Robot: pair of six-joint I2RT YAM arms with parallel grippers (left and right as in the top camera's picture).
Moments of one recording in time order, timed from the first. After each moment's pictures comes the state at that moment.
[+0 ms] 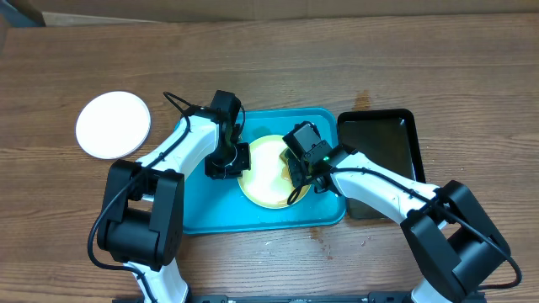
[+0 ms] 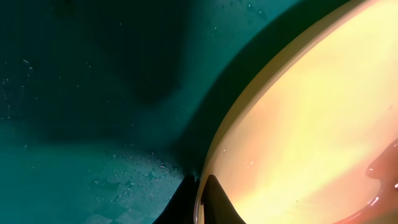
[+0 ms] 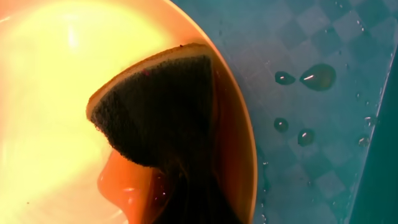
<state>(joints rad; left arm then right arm) -0.27 1.92 1.22 -0.90 0.19 -0.36 0.67 1.81 1.05 -0.46 0.08 0.43</state>
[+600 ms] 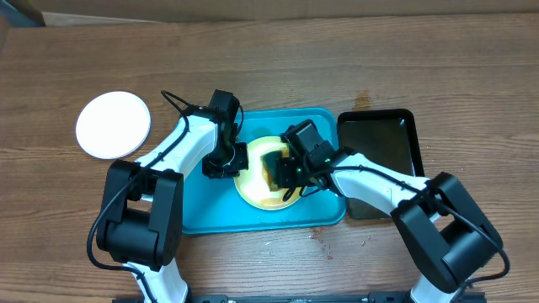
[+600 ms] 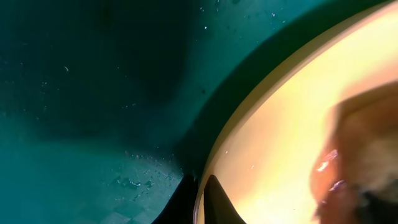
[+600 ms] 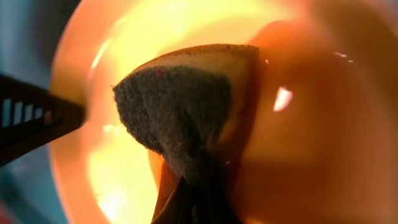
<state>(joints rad) -0.27 1.92 1.22 -0.90 0.15 -0.36 0.65 1.86 1.01 -0.24 -0.33 0.56</state>
